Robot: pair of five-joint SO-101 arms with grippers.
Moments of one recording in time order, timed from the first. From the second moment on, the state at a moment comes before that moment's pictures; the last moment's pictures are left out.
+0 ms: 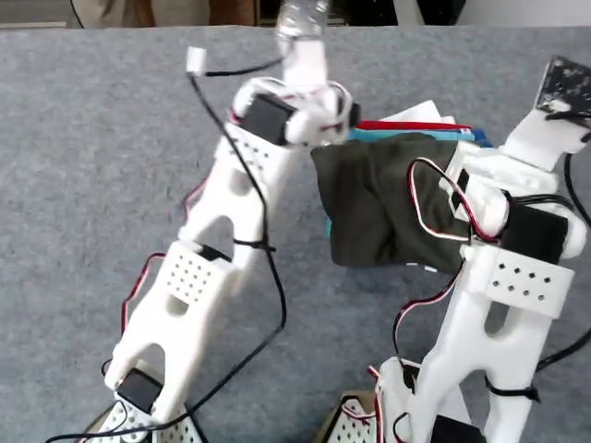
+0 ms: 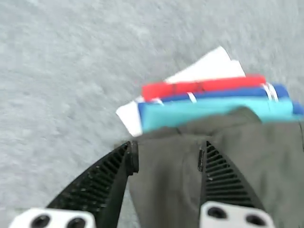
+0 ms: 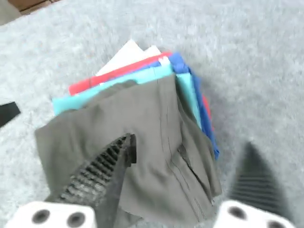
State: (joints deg) left arm 25.2 53.7 -93.2 91.9 12.8; right arm 14.1 -34.7 15.4 72.9 -14.2
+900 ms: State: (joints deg) left arm 1.7 51.0 -93.2 100.2 7.2; right arm 17.7 11.8 15.2 34.6 -11.5
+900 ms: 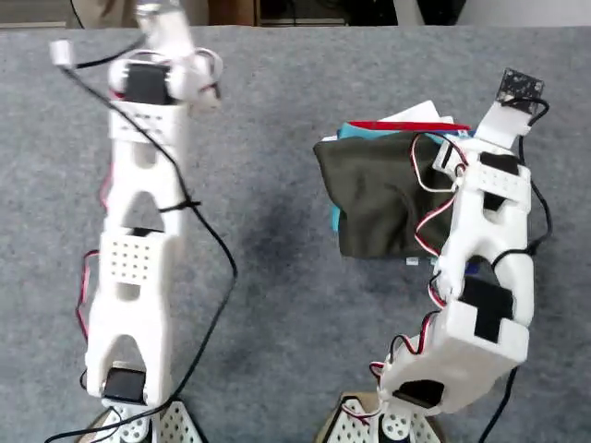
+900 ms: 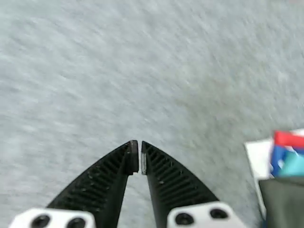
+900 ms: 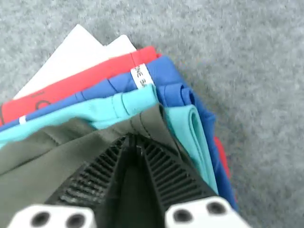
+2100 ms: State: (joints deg) left arm -9.4 -21.1 -14.8 91.6 -4.0; right arm -7.4 -50.3 12.6 85.3 2.9
